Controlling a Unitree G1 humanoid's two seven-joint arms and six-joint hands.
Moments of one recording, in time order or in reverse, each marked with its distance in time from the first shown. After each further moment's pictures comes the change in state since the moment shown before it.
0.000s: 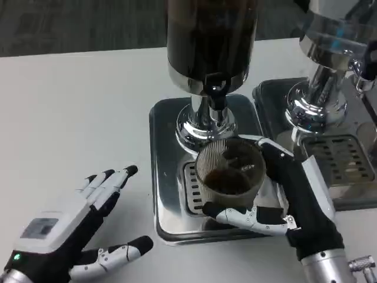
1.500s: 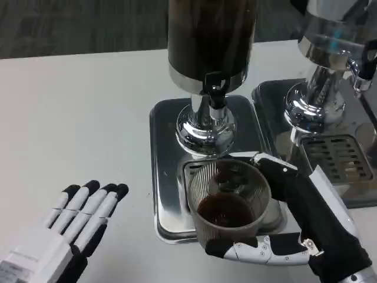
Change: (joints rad) left arm 0.349 0.033 0.097 -0.277 0.246 -0.038 0.371; right arm 0.214 -0.107 -0.009 -0.398 0.154 0.130 0.294
